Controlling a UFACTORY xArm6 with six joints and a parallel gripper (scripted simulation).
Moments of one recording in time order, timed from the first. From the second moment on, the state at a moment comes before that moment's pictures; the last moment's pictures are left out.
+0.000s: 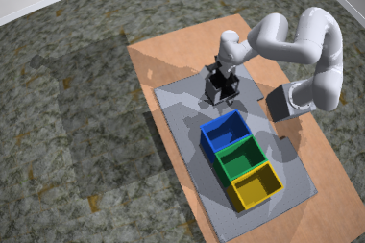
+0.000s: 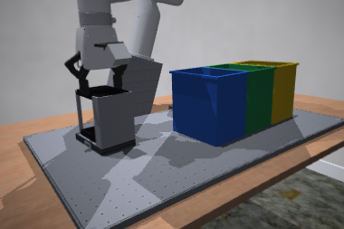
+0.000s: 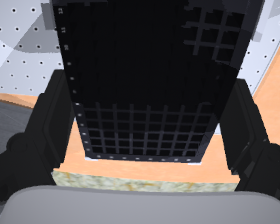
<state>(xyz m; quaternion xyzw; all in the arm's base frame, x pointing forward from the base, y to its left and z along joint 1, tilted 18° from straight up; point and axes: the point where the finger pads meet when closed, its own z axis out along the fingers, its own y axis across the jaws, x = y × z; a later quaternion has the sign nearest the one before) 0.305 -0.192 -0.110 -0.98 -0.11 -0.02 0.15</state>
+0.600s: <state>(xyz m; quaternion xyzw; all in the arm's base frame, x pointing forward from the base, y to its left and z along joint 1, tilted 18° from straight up) 0.304 -0.200 -0.084 -0.98 -0.11 -0.02 0.15</state>
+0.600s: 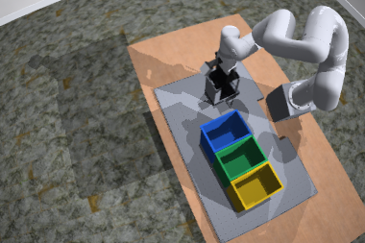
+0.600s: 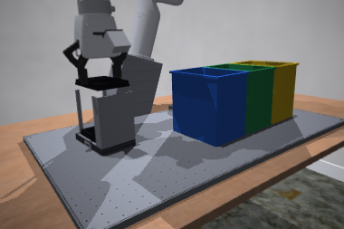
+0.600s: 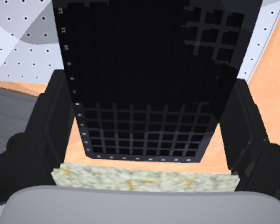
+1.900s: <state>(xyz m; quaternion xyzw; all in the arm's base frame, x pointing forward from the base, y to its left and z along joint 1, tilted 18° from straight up) 0.304 -0.217 -0.029 -0.98 -0.11 -0.02 0.15</state>
